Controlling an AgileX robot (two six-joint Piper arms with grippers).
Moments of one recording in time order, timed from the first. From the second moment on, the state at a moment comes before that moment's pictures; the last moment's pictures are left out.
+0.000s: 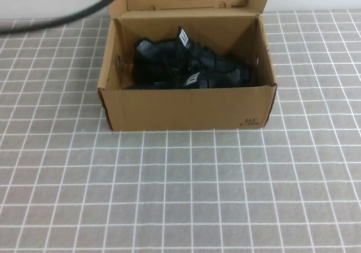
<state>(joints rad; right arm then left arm) 0.22 0.85 -1.26 0.36 1.15 -0.27 -0.39 1.44 -2.15 0.07 1.23 0.30</state>
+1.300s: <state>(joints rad) 0.22 0.35 -0.35 0.51 0.12 -0.25 -0.39 0.09 0.03 0.03 0.04 0.19</state>
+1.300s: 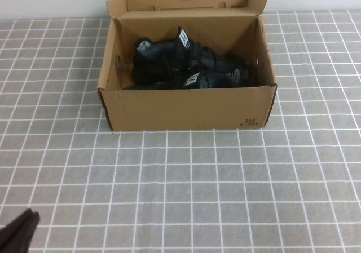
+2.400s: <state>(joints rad) 0.01 0.12 -0.13 0.46 0.07 -0.27 -0.39 0.09 0.03 0.03 0.32 0.19</state>
